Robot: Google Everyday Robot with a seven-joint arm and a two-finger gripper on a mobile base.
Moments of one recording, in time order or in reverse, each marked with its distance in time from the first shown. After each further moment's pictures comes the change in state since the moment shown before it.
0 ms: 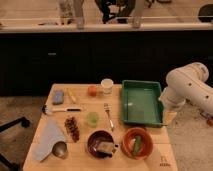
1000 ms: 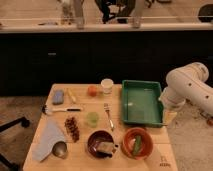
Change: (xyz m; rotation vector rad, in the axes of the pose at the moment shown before) arm 0.000 0.000 0.000 0.000 0.000 0.000
